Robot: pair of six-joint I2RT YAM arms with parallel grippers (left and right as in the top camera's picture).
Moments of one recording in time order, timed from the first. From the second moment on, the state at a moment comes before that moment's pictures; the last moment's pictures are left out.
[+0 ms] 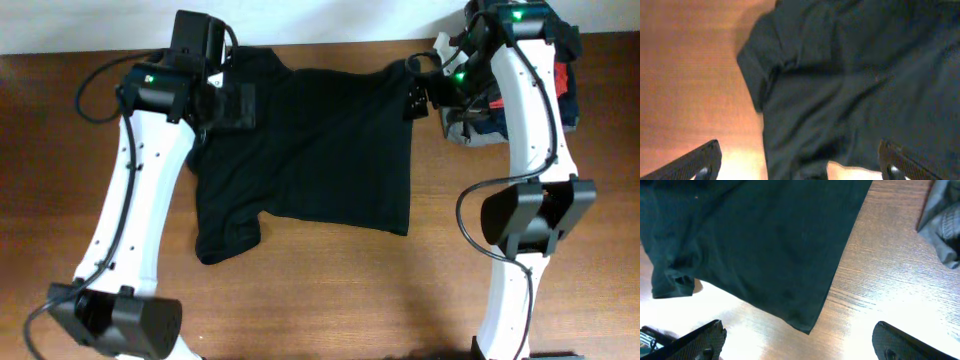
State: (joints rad) left arm -0.22 1.80 1.95 -1.23 -0.17 -0.17; right arm 0.02 2.28 2.50 -1.69 -0.36 -0.08
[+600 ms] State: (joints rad) left arm -0.22 1.66 1.76 -1.44 -0.11 -0.29; right arm 0.06 1.74 2.04 -1.62 -0.21 0.12
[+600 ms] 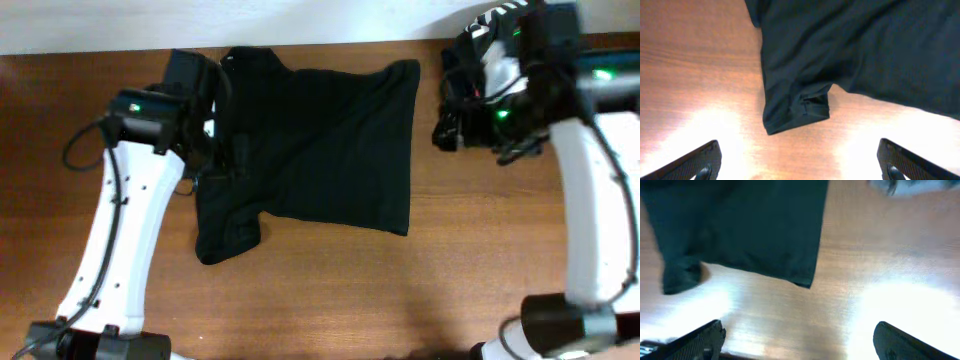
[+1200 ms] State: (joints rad) left arm -0.22 1.66 1.16 -1.02 -0.10 -0.30; right arm 0.24 1.81 1.29 -1.00 -0.19 0.24
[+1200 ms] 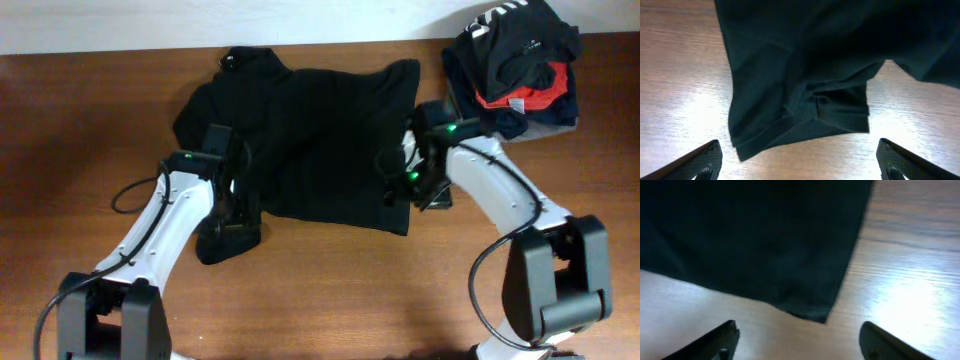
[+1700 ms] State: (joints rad) left arm -0.22 1.66 0.98 -0.77 -0.10 -0.27; right arm 0.34 1.81 1.17 -0.90 -0.03 0.34
